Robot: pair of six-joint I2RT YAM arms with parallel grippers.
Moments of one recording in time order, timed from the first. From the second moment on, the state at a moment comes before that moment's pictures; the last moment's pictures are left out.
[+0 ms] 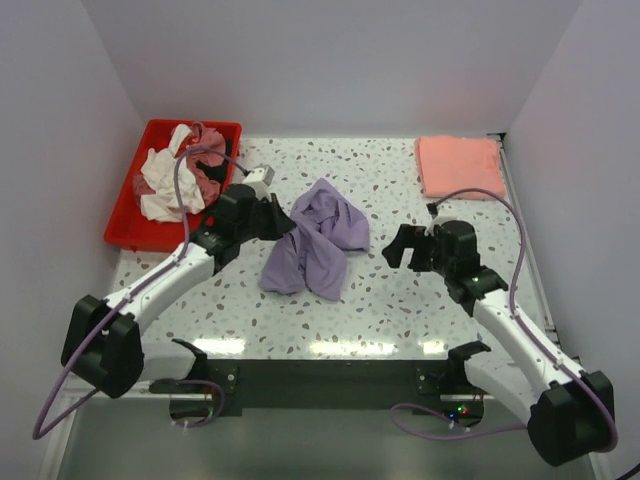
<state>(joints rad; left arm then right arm) -0.47 1.34 0.88 -0.07 0.18 -0.51 0.29 0.87 0.54 -0.23 -0.12 0.40</state>
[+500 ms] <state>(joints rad) -0.47 1.26 0.81 -0.20 0.03 -0.51 0.46 1.58 0.91 -0.06 -0.07 0.41</state>
